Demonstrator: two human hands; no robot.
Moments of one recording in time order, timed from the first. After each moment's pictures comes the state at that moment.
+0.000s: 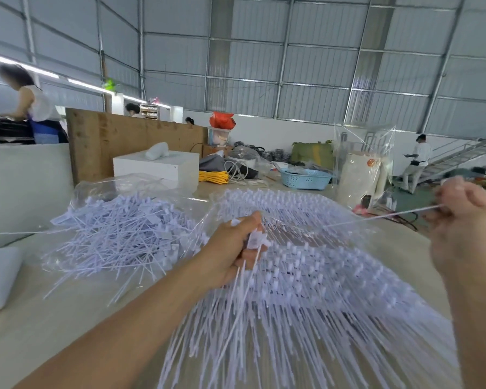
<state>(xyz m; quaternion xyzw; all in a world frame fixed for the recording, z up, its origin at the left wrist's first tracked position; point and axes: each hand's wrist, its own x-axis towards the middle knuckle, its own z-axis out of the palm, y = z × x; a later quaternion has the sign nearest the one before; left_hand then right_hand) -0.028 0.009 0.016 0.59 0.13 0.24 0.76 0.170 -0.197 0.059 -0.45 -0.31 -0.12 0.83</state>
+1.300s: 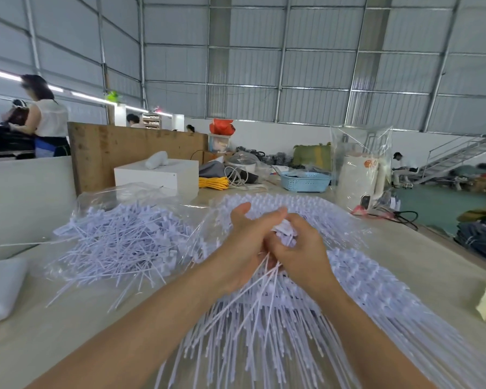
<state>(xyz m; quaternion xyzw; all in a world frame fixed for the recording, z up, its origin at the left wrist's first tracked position) -0.021 -0.030 0.035 0.60 0.13 0.26 0.74 0.082 -0.091 0.001 -0.64 -0.48 -0.04 0.60</state>
